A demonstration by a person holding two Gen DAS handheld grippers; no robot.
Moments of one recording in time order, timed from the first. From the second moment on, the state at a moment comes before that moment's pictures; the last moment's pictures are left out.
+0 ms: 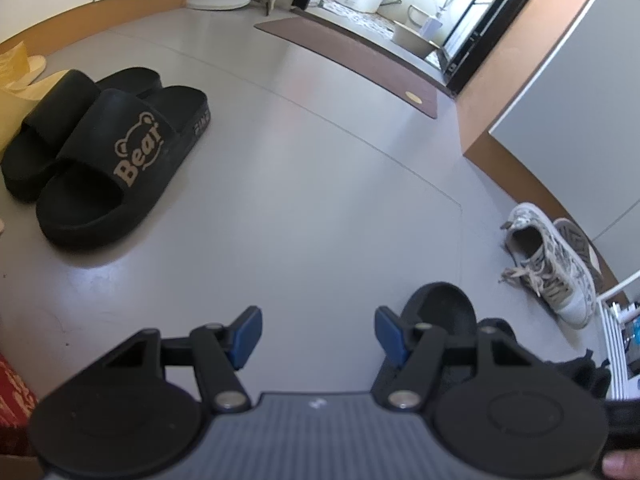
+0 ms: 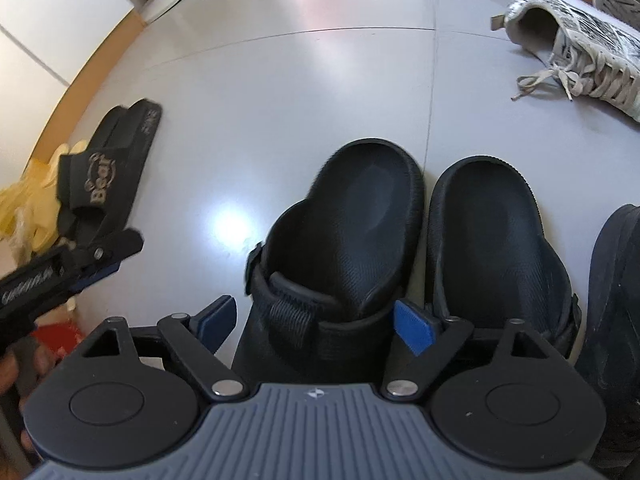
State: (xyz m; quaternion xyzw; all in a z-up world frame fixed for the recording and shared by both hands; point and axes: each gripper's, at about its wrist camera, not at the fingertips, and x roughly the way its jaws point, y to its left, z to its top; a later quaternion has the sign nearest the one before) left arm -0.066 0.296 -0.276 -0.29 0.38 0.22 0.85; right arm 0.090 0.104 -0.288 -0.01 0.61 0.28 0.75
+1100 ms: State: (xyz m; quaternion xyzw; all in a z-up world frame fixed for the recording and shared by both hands) left arm -0.047 0.276 -0.277 -0.28 0.39 0.20 0.85; right arm 0.091 0.088 -0.282 -0.03 0.63 0.26 0.73
